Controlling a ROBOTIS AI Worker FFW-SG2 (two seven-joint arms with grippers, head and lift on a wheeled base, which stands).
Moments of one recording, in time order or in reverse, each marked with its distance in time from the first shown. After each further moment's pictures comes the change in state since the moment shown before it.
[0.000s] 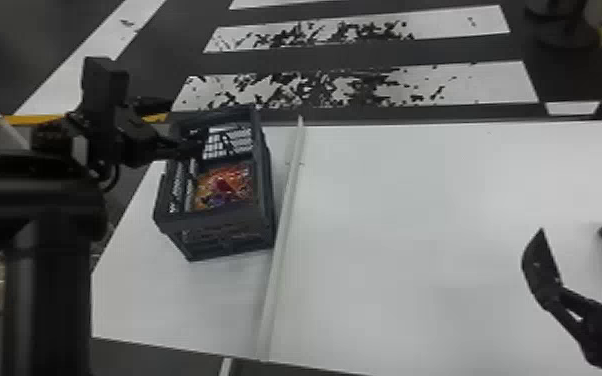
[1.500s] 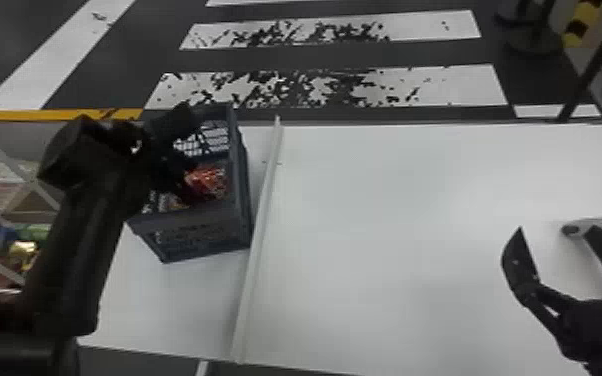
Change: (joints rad) left arm -0.338 0.038 -0.295 0.748 -0.367 -0.158 -0.146; right arm 0.004 -0.014 -0.024 -0.001 -0.012 0.000 0.007
